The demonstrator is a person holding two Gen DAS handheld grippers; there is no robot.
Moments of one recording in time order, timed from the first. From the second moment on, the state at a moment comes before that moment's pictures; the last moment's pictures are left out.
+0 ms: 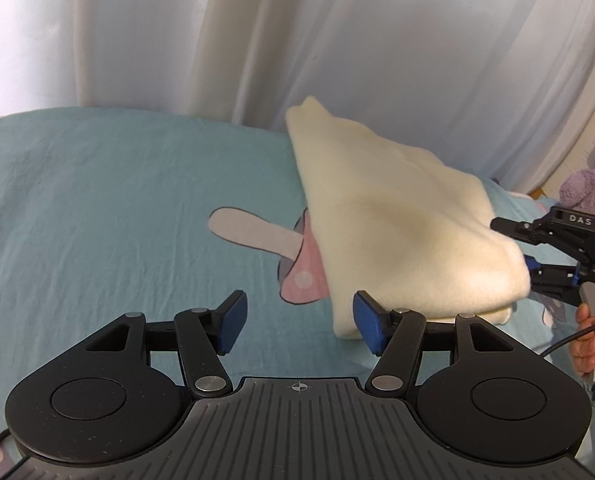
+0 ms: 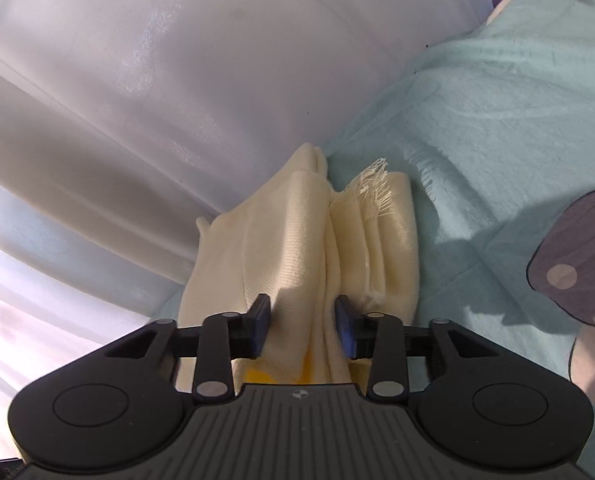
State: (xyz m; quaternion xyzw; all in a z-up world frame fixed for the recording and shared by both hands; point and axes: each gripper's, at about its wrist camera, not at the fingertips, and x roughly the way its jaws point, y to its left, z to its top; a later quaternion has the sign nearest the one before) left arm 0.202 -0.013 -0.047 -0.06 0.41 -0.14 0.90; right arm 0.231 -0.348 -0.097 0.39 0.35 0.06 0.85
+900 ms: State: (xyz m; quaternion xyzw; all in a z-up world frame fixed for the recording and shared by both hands) left arm 0.231 -0.040 -0.043 -0.05 0.40 -0.18 0.90; right arm 0.227 -0.348 -0.084 0.43 0.28 0.16 0.84
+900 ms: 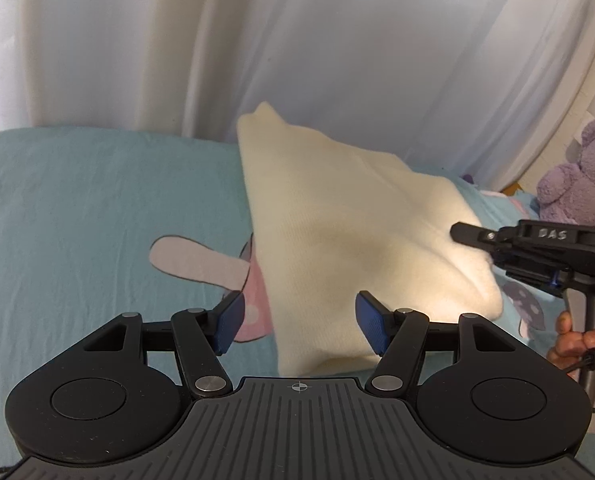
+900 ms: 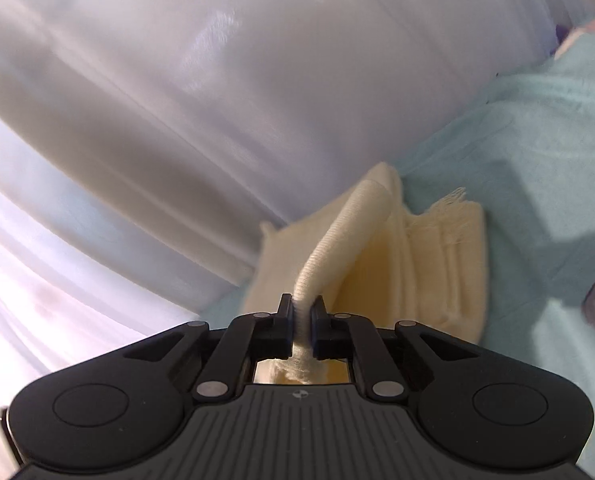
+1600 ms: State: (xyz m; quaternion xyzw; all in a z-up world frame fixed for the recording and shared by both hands) left arm 0.282 -0.060 -0.054 -0.04 0.42 -0.19 0.89; right arm 0.210 -0.292 -0.082 0.11 0.32 0.10 0.93
